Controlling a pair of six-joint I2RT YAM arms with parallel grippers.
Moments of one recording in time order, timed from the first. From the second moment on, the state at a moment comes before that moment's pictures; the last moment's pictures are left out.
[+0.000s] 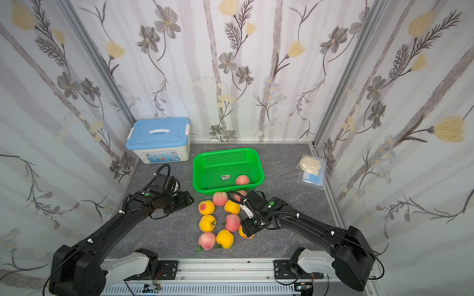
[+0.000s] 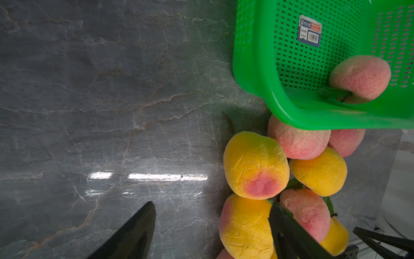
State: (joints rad) left arm -0.33 1.17 0.80 -0.71 0.22 -0.64; right arm 0.83 1.24 0.83 -0.88 -0.11 0.31
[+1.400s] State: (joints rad) left arm -0.33 1.19 0.79 -0.67 0.17 -0.68; right arm 0.89 1.43 0.85 -0.80 -0.07 0.31
